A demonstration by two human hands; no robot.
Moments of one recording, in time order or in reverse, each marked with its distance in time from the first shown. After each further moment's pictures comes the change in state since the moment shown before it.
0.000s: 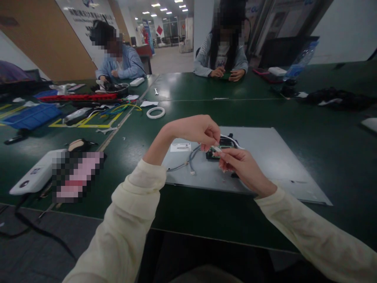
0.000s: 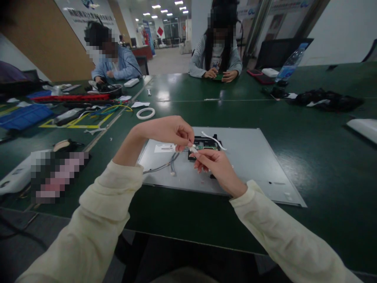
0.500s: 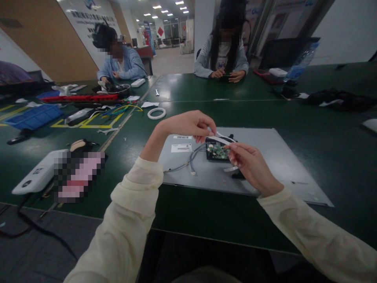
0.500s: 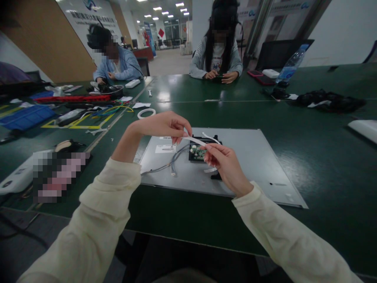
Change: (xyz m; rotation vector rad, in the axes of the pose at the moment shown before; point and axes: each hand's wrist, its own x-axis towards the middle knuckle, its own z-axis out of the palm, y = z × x) left_hand -0.009 -0.015 -0.011 -0.071 0.097 -0.024; right_hand 0.002 -0.011 -0.005 0.239 0.165 0.003
